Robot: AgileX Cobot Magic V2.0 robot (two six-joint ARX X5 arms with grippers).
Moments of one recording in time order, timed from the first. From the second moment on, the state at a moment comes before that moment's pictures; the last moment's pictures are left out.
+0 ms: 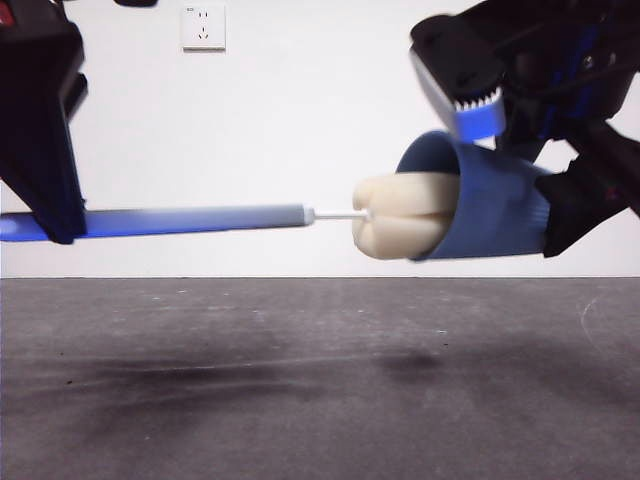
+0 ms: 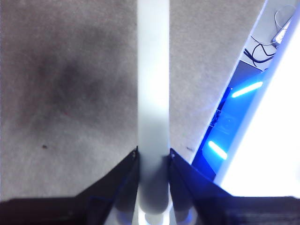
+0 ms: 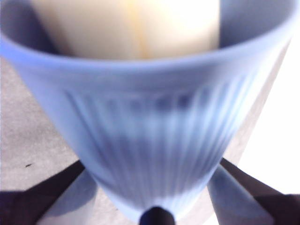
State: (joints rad) left arm -0.76 1.19 0.93 -0.93 0.08 0.31; right arm 0.81 1.31 0.84 -0.52 0.63 -1.15
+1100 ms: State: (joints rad) left arm -0.76 1.18 1.02 -1.16 0.07 0.21; right arm 0.92 1.41 0.84 -0.43 0.68 -1.14
